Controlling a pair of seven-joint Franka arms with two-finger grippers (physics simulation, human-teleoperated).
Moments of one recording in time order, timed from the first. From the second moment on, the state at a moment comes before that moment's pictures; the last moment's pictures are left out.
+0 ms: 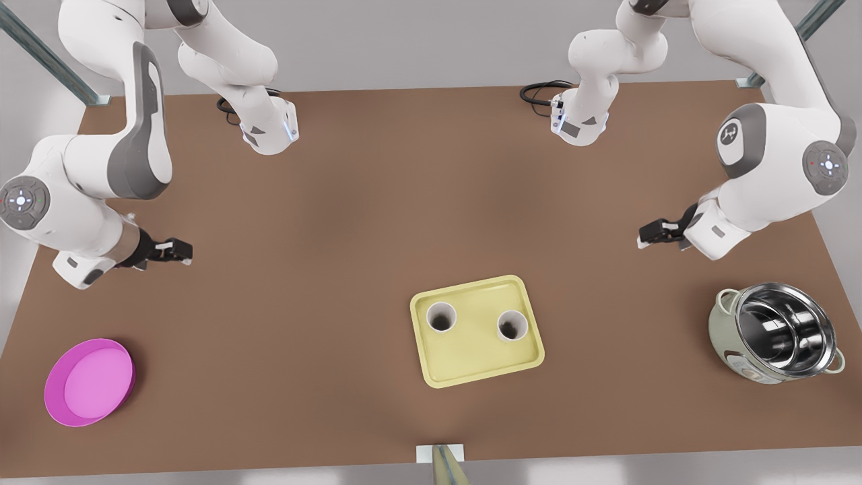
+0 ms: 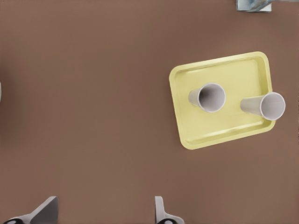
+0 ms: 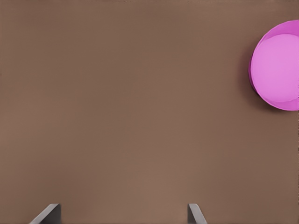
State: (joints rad) left arm -0.05 0.18 0.00 -1.48 -0.15 1.61 -0.02; right arm -0.15 0.18 0.15 -1.56 -0.04 1.65 -0.12
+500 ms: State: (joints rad) left arm -0.39 0.74 0.00 -1.14 -0.03 1.94 -0.17; right arm 0.20 0.53 0.16 -1.39 -0.04 1.82 0.01
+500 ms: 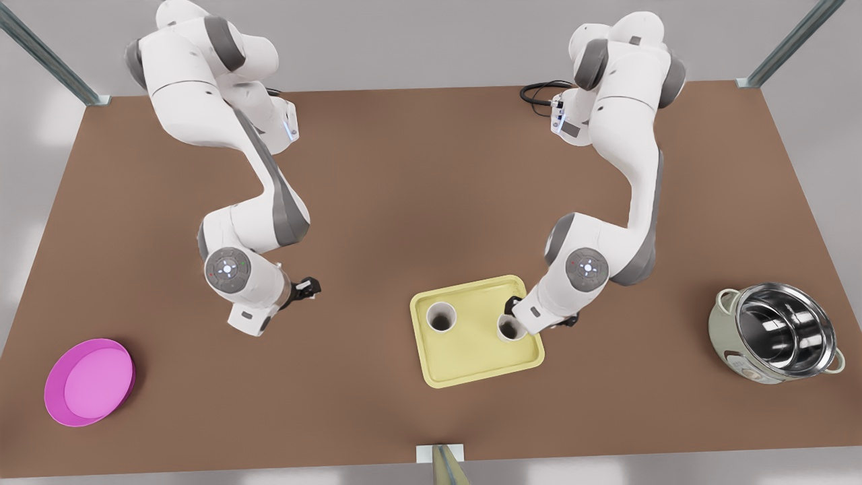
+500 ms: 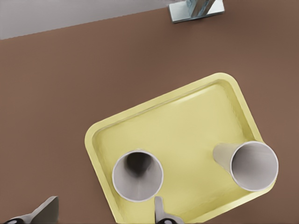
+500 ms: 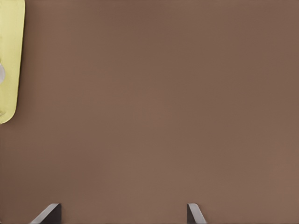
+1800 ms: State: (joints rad) left arm -0.39 0.86 0.00 -1.30 -0.02 2.18 -0.34; right arm 0.46 0.92 0.25 -1.12 -0.04 2.20 0.54
